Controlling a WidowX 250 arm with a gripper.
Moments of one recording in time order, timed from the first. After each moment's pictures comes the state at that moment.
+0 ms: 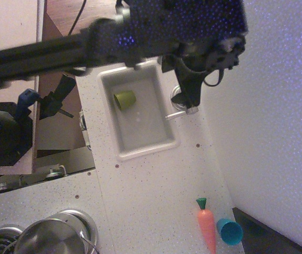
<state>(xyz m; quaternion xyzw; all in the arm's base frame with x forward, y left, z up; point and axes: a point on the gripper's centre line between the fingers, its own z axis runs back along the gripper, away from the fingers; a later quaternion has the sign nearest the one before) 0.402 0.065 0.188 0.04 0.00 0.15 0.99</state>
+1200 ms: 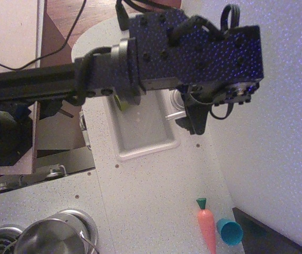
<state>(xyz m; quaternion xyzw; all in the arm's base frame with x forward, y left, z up) 0.406 0.024 0.206 0.04 -0.02 0.09 0.99</state>
